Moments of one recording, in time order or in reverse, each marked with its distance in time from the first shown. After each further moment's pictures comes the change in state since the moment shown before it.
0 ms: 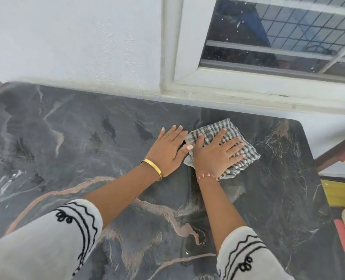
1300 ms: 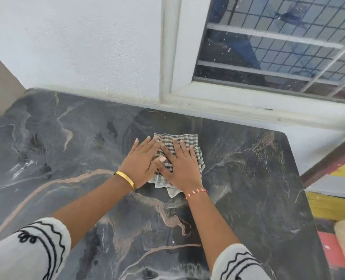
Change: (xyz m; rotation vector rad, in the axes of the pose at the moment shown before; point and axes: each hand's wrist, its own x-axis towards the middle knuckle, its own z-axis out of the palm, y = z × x) left_hand -0.062 -0.009 -0.011 0.120 0.105 -0.103; right_hand -0.036 0.016 0.001 -0.081 -0.089 -0.962
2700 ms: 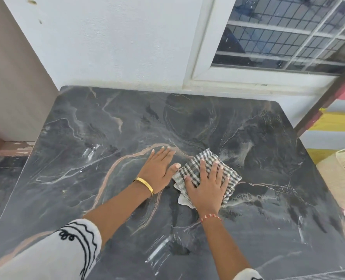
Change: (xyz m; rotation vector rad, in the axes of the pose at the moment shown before) left_hand -0.147 -0.087 -0.032 -0.130 -0.174 0.180; right_hand -0.137 -0.187 0.022 0.046 0.009 0.765
